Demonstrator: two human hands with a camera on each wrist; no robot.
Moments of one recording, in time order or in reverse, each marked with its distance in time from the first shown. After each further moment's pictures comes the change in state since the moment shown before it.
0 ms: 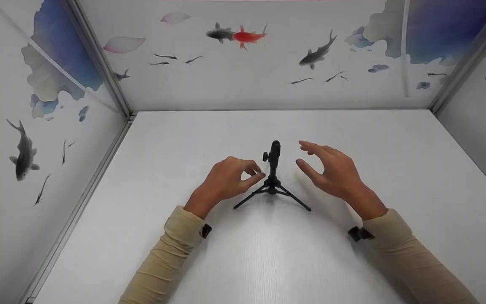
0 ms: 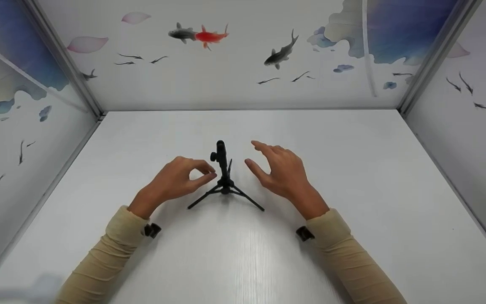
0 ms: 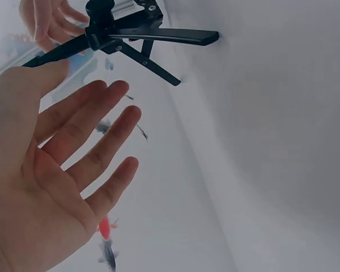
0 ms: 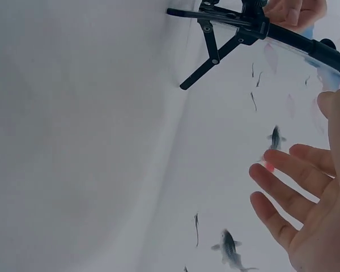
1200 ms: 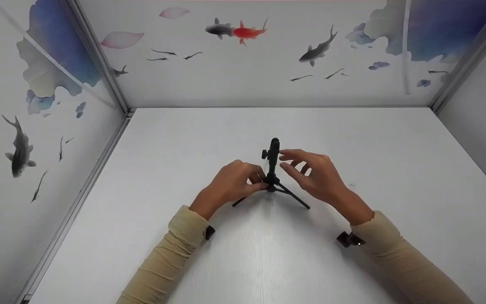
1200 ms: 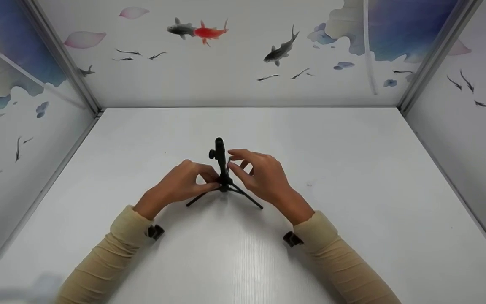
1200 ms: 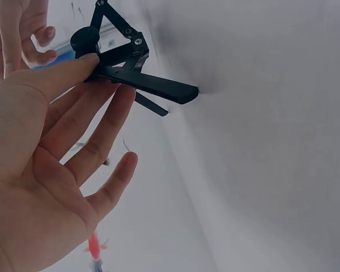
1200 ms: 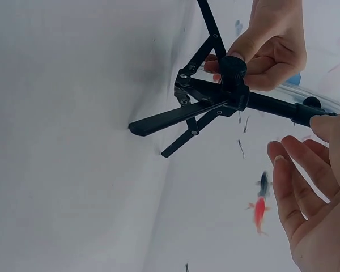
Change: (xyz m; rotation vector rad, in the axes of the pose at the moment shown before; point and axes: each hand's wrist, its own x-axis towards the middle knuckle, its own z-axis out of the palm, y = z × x) left_hand 0.006 0.005 0.016 -0.071 -0.117 0.019; right_hand 0.007 -0.033 0.014 0.325 0.045 -0.179
